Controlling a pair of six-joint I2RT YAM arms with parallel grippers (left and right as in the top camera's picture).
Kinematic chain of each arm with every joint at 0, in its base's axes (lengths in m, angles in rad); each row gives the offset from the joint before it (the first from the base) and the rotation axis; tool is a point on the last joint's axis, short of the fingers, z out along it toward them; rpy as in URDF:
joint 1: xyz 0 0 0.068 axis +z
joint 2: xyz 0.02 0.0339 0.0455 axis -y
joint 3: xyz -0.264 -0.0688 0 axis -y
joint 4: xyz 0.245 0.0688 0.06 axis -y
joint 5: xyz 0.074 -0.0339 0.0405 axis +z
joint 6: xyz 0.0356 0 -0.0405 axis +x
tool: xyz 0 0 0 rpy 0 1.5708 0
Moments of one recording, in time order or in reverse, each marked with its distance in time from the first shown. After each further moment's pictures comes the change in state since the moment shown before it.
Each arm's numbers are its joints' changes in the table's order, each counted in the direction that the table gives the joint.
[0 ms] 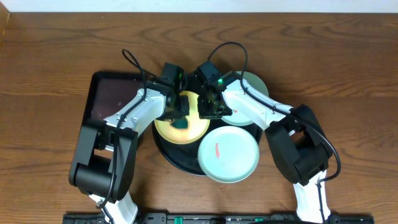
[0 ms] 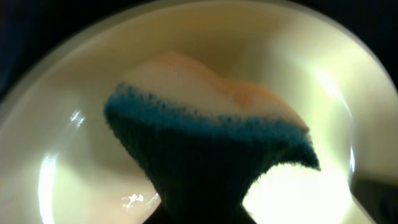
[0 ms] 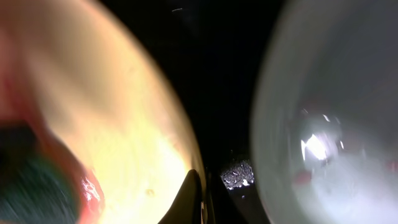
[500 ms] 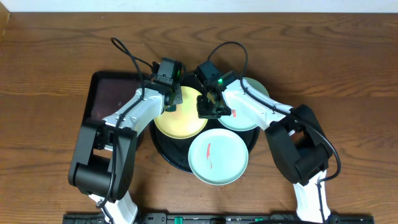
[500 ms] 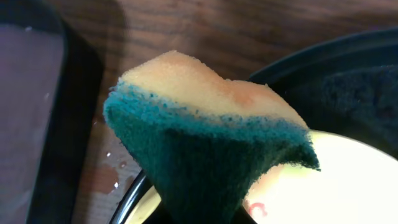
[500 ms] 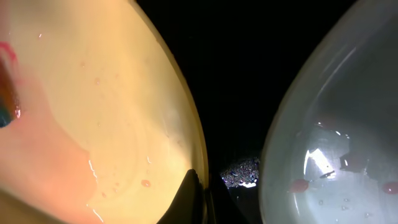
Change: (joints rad) left arm 0.011 0.000 -0.001 0.166 0.305 0.001; right arm 0.000 0.000 0.000 0.012 0.013 0.011
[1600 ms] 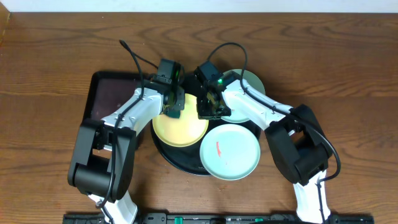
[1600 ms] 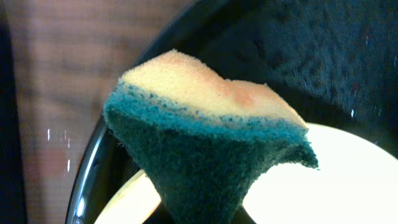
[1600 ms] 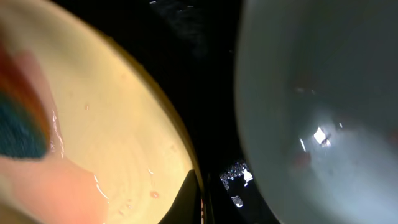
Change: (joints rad) left arm 0.007 0.000 0.002 -0.077 -0.183 0.154; right arm 0.000 0.000 0.000 -0.008 0.017 -0.008
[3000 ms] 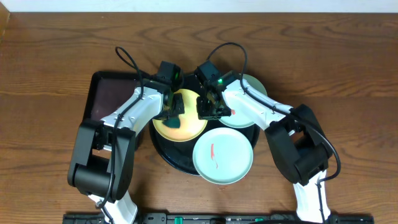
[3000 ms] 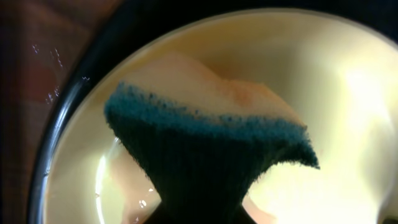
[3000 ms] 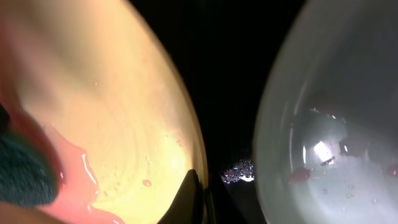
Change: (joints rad) left arm 0.001 0.003 0.013 -0.126 -0.035 -0.204; right arm 0.000 0.000 0.000 -0.003 0.006 -0.012
